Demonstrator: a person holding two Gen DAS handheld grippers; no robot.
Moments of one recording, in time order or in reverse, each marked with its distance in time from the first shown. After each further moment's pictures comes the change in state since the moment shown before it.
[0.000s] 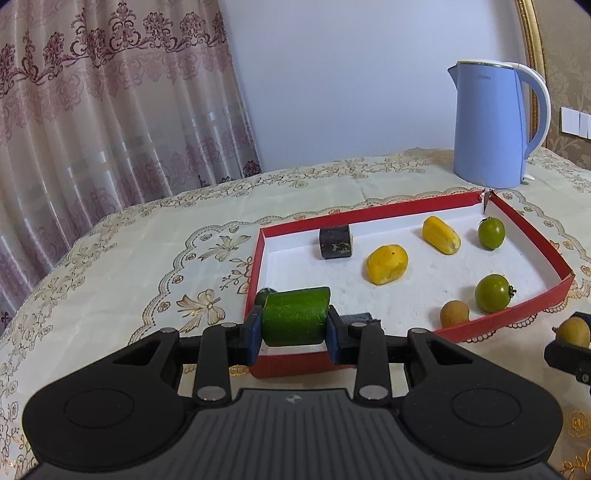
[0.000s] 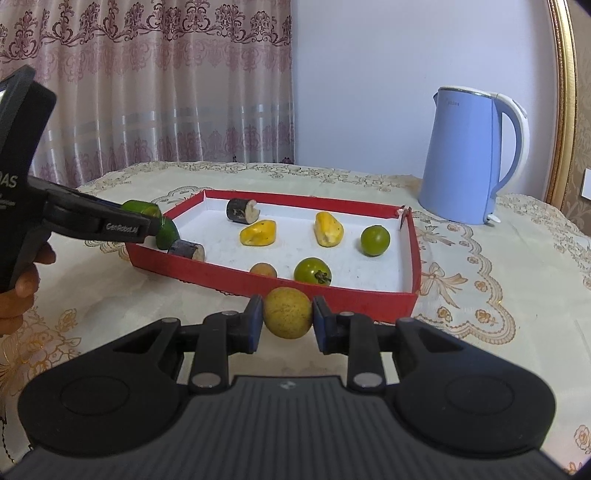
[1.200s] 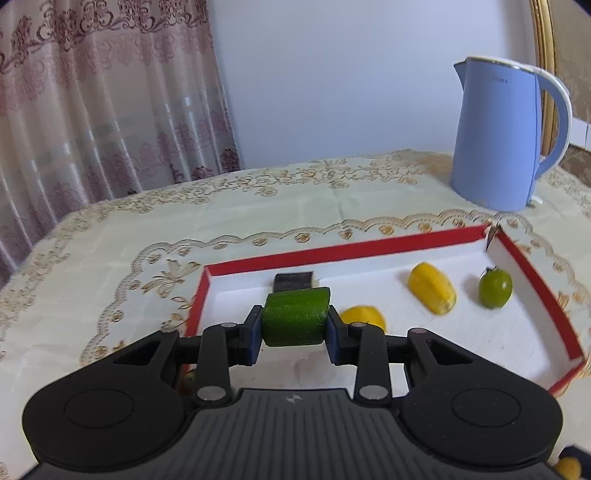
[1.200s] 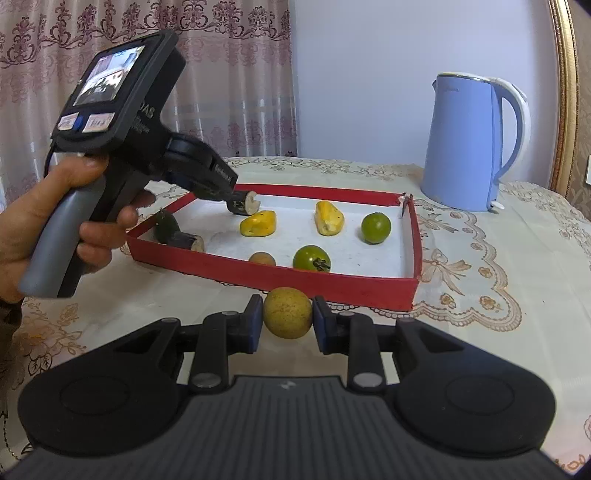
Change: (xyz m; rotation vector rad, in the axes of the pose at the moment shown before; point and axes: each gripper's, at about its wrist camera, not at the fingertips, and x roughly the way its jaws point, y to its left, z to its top) left arm 0.069 -0.026 0.060 -0.043 0.067 -0.075; right arm 0.004 -0.008 -0.007 0.030 0.016 0.021
